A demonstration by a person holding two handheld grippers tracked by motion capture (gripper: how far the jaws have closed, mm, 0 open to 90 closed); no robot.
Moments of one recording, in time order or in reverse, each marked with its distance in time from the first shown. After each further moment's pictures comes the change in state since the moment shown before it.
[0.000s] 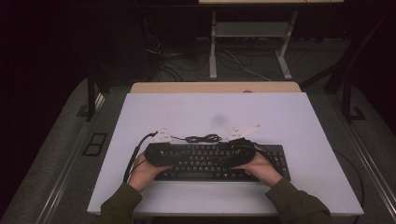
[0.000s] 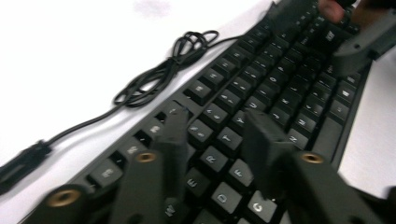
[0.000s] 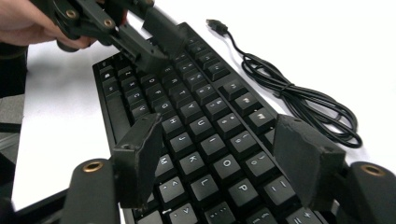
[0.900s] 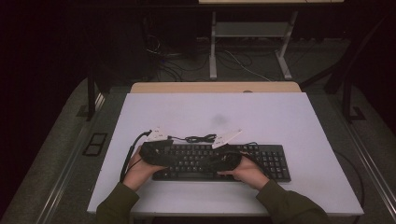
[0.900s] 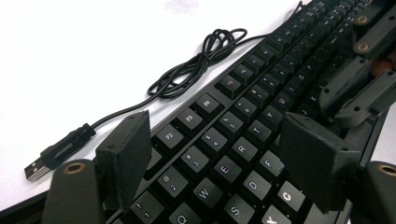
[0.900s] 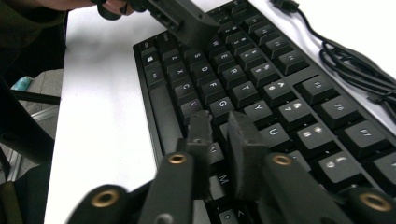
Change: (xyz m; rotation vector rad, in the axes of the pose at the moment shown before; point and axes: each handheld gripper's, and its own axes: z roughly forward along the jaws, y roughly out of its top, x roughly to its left) left arm 0.011 -0.004 -0.012 -0.011 0.092 -0.021; right arm 0.022 0.004 0.035 0.088 0.133 -0.037
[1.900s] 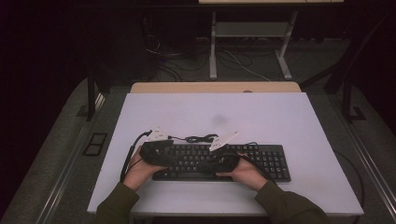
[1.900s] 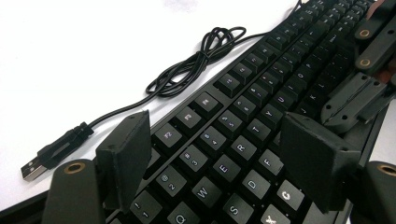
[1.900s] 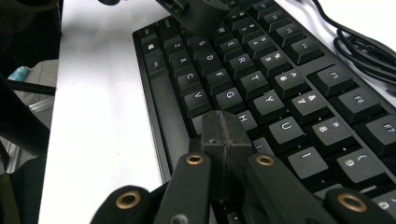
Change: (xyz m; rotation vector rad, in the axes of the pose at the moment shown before) left arm 0.000 0.000 0.000 0.007 -0.007 0.001; right arm 0.003 -0.002 0.009 0.038 -0.001 -0.012
